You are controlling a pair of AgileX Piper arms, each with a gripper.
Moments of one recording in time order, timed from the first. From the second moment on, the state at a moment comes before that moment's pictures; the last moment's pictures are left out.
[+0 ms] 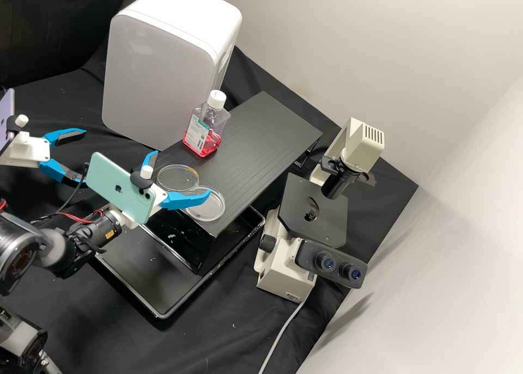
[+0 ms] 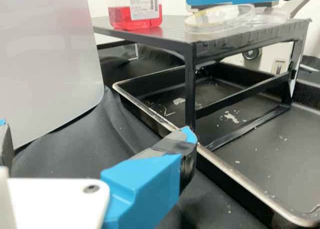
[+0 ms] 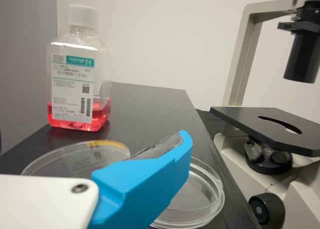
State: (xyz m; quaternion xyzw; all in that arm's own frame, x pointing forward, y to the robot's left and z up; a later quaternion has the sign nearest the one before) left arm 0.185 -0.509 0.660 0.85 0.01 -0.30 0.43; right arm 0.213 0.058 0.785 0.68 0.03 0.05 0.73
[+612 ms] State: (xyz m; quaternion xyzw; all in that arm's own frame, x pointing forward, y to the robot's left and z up) left arm 0.182 -0.509 0.666 0.85 0.02 -0.28 0.45; right arm 0.172 0.052 0.799 0.68 0.01 0.07 0.73
